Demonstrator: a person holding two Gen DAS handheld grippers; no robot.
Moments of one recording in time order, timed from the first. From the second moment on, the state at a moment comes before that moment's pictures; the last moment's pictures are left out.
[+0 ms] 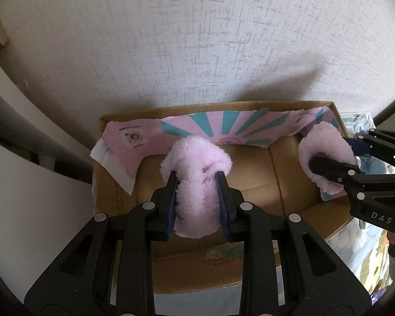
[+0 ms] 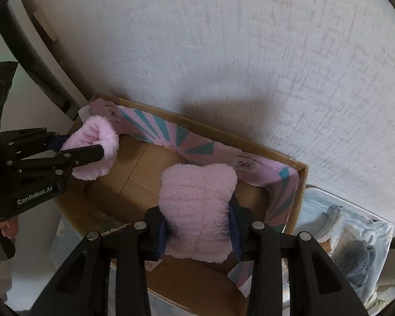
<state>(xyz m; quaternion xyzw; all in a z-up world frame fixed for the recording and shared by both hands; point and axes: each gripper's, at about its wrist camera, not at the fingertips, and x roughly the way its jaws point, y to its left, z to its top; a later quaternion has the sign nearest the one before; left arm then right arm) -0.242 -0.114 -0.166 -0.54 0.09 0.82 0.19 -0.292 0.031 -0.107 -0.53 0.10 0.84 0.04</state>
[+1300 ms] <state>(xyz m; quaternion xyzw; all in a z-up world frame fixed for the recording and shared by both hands) -0.189 -0.120 -0.134 -0.48 0.13 0.85 0.18 -0.262 -0.001 -0.097 -0.53 0.07 0.84 0.03</state>
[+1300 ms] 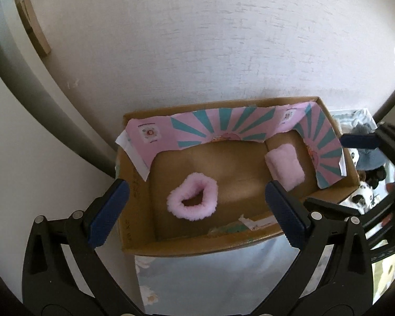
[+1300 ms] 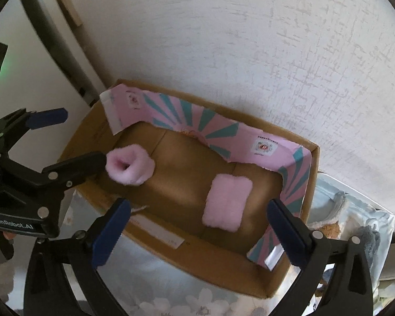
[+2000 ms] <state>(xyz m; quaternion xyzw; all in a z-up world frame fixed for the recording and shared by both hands) -0.139 -0.071 -0.033 -0.39 0.13 0.86 0.30 -0.141 0.087 0.014 -0.45 0.07 0.88 0.09</state>
